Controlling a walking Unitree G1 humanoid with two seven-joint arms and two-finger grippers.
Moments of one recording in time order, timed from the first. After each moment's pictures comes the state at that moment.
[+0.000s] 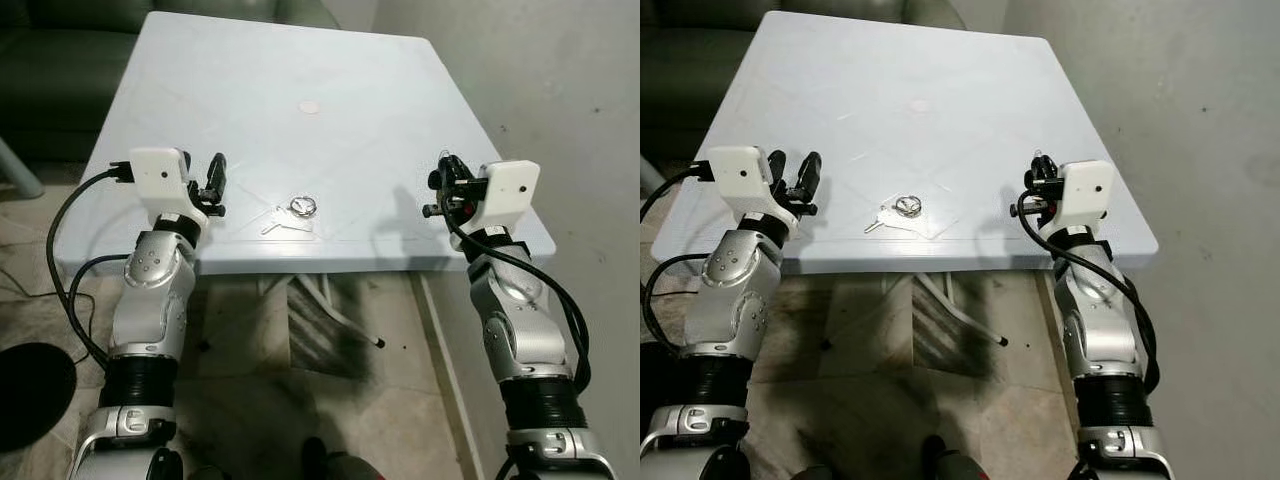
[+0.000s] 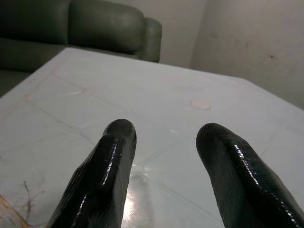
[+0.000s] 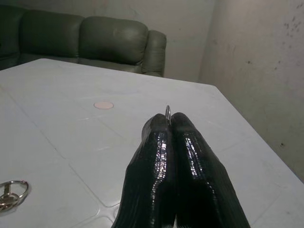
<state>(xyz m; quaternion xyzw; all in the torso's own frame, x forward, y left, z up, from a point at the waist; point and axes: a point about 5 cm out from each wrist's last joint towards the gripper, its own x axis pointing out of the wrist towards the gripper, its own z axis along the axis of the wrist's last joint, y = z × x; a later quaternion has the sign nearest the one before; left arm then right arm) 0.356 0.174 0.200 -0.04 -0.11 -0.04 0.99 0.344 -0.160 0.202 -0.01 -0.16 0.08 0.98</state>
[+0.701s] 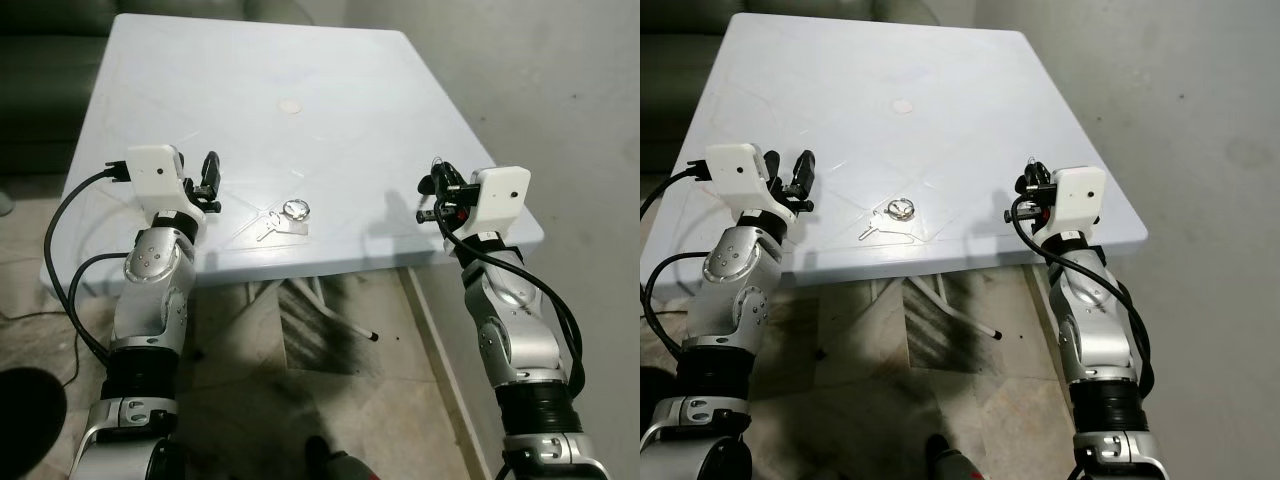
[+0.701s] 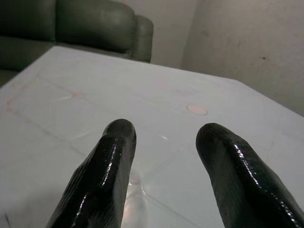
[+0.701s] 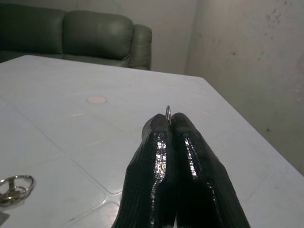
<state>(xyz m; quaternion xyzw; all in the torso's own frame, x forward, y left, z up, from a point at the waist) 0.360 0.182 0.202 -0.05 -0.11 -0.01 0.99 0.343 -0.150 0.195 0.00 -0.14 0.10 0.99</state>
